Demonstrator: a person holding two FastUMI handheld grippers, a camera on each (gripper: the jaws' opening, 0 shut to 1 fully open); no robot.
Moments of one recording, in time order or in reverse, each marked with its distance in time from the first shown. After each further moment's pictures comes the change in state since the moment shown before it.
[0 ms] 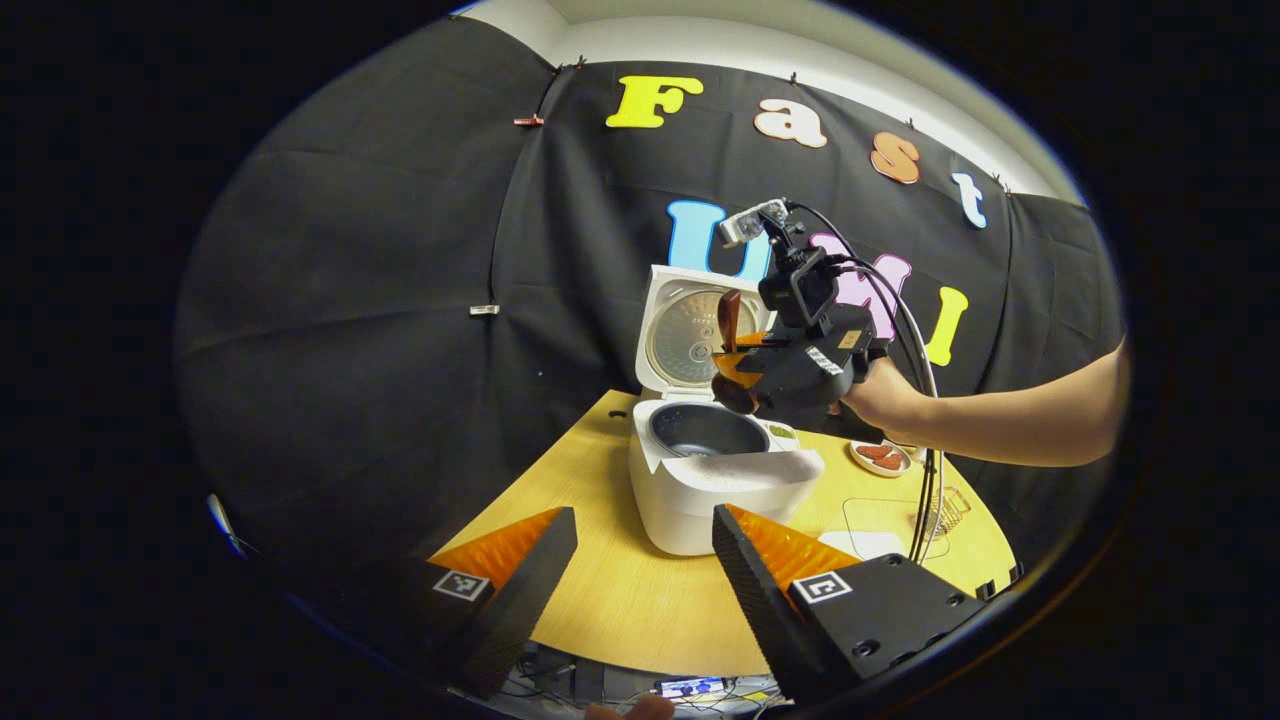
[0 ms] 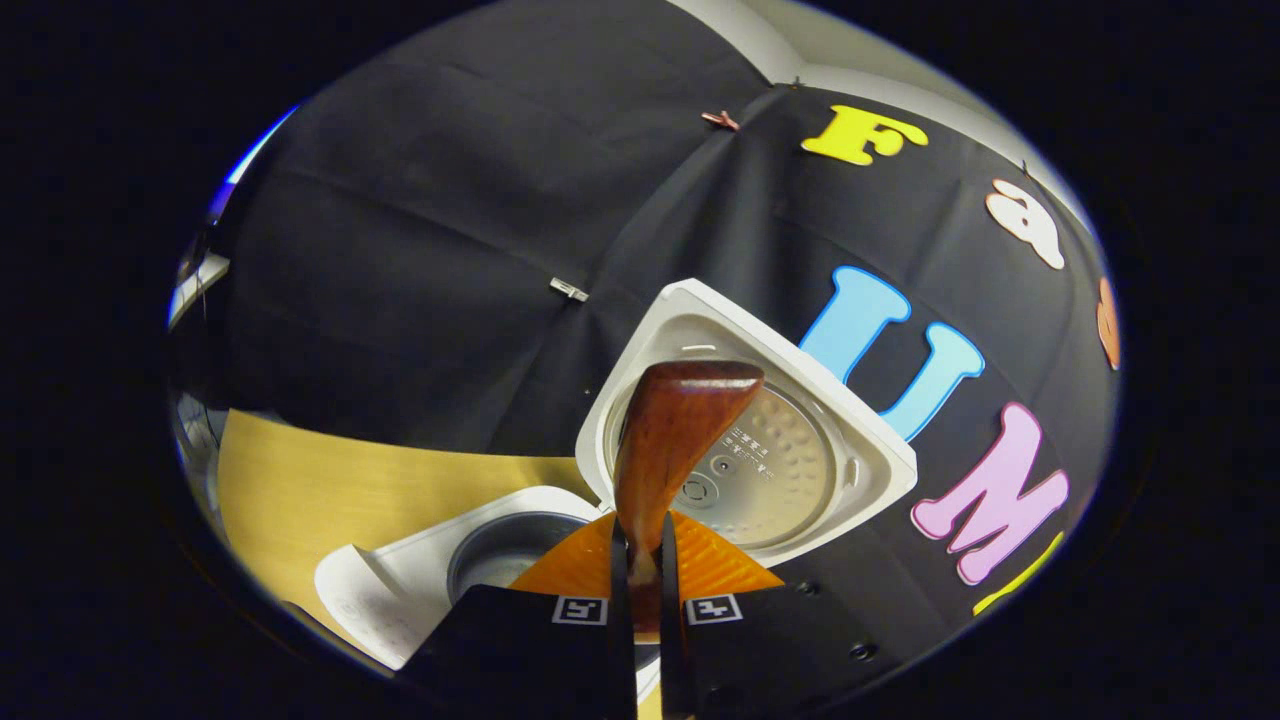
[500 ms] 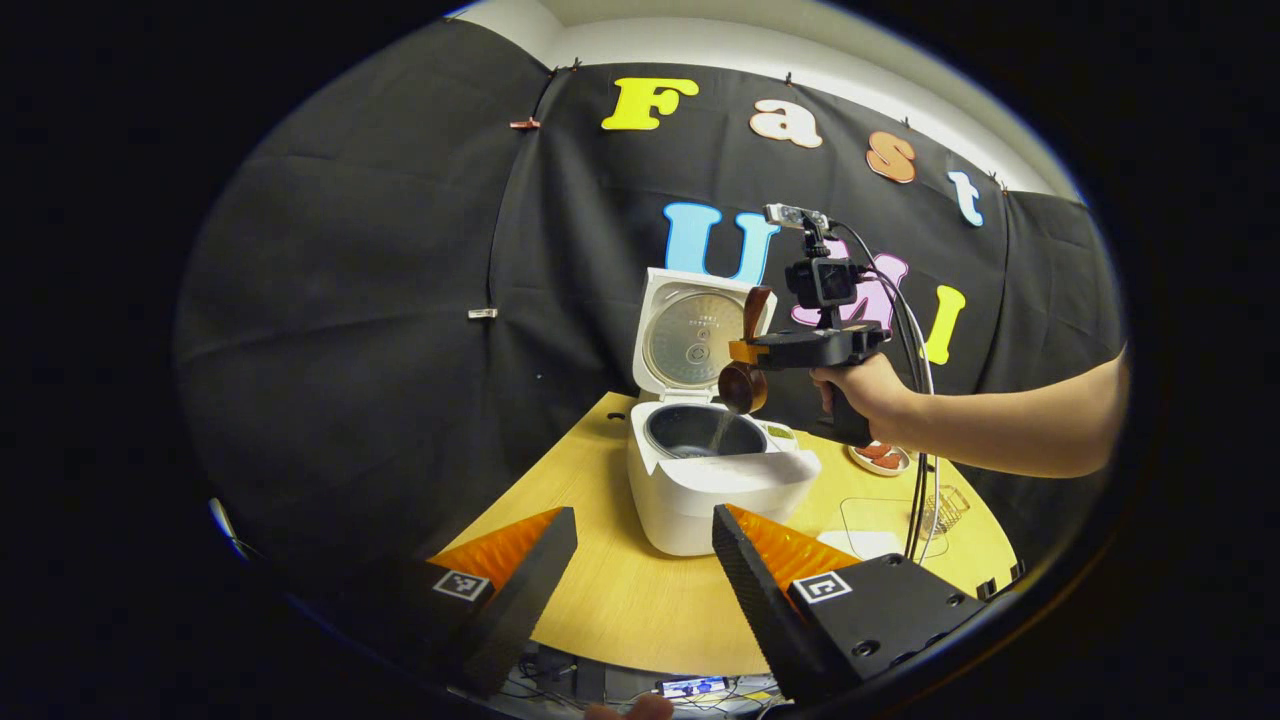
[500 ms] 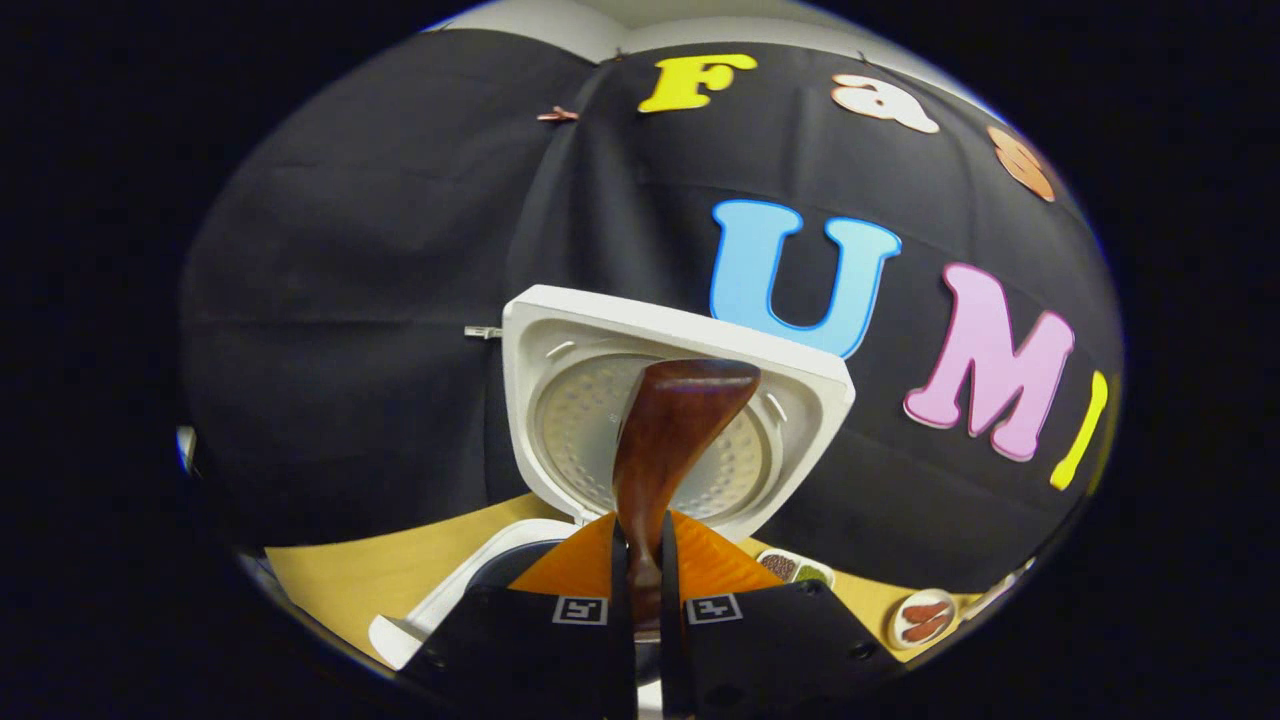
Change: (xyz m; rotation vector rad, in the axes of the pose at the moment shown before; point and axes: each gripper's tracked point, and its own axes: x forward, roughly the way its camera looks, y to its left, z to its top) left arm -0.003 -0.003 0.007 0.010 -0.009 -0.006; right arm 0.001 -0.043 -0.006 0.374 0.021 -0.112
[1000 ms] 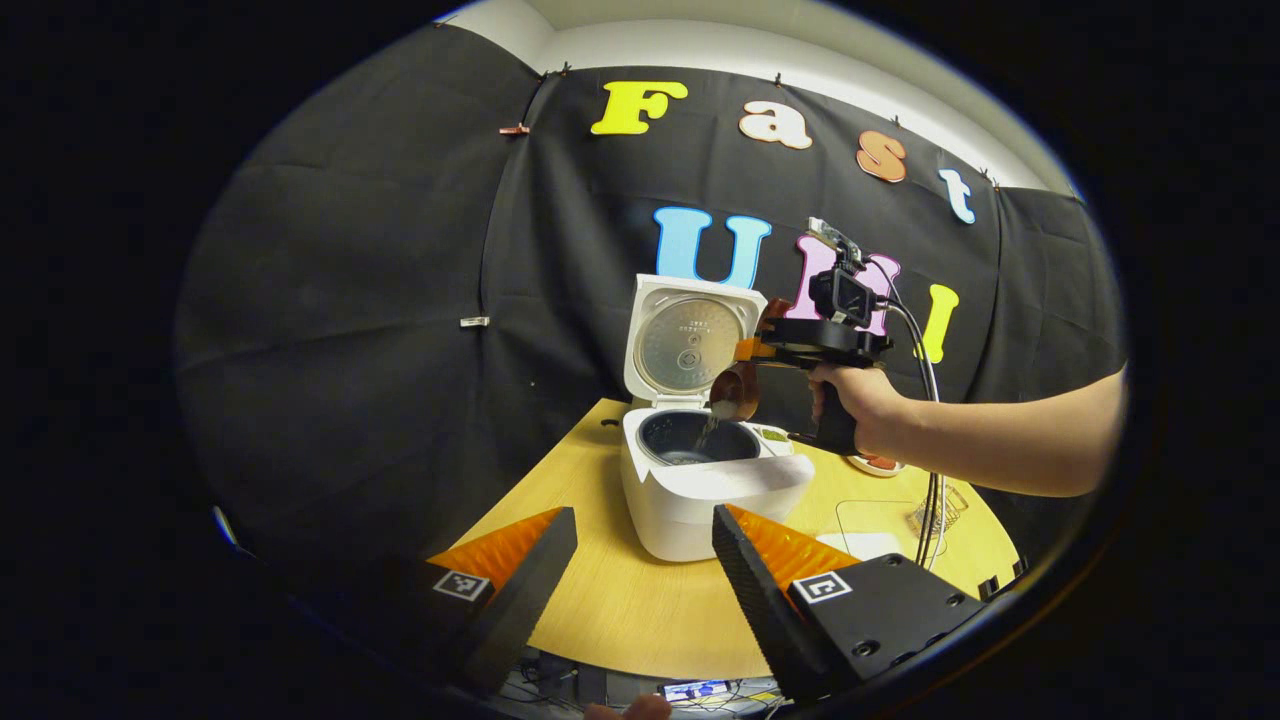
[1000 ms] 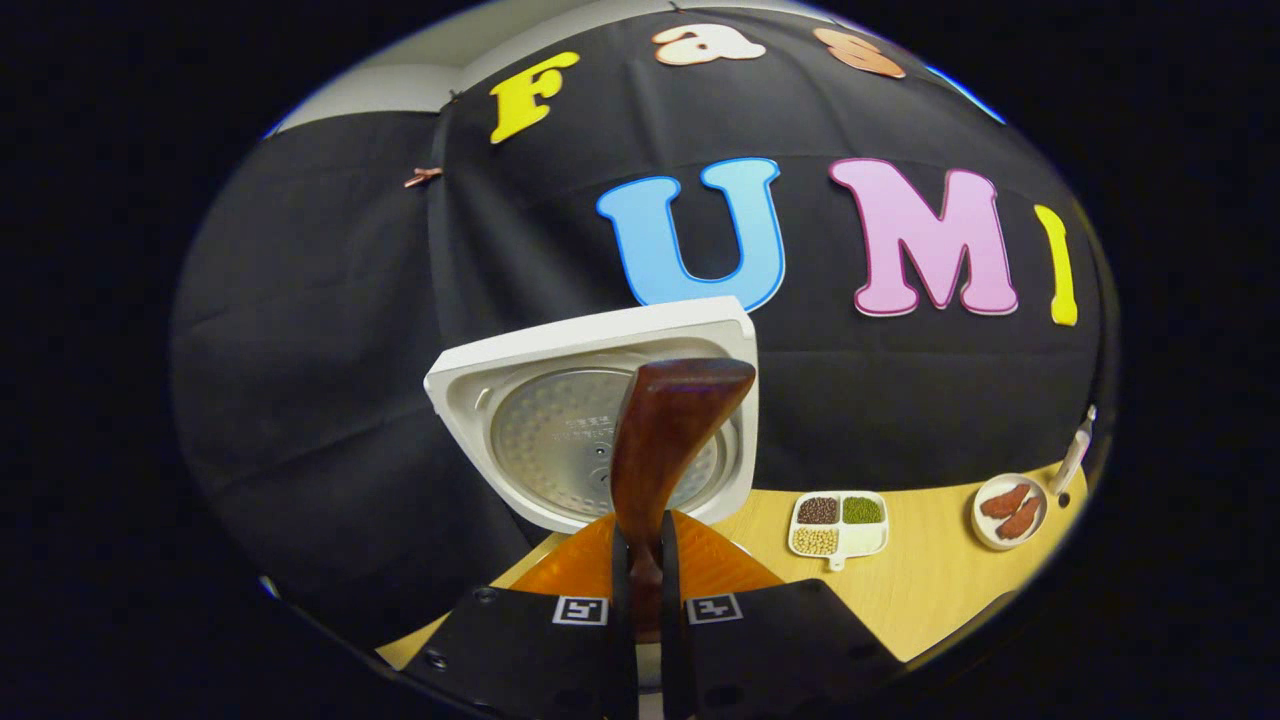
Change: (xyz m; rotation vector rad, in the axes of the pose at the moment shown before) left arm 0.001 -0.006 0.003 0.018 -0.010 -0.008; right arm -0.008 -0.028 -0.012 0.456 0.011 -0.092
